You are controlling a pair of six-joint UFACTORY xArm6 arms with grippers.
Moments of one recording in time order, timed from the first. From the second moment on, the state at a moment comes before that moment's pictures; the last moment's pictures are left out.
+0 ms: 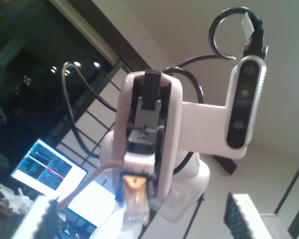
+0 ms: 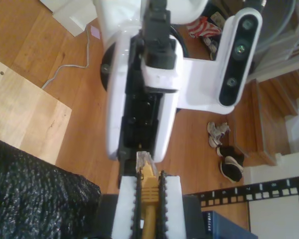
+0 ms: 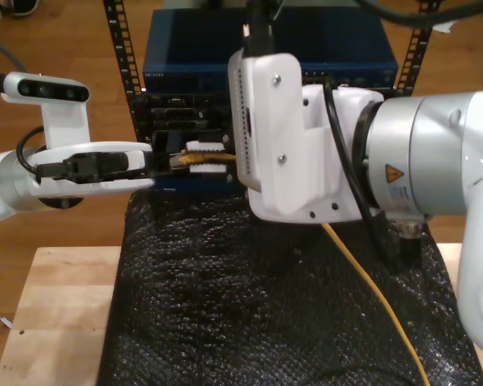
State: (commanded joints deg) left arm 20.2 1.0 -48.8 -83.5 135.9 -276.0; right arm 43.4 -44.3 -36.4 36.7 20.6 -100.7
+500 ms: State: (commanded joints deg) left arm 20.3 -2.9 -49.5 -83.0 127.8 -275.8; right arm 30.3 -39.3 -39.2 37.2 20.0 -96.3
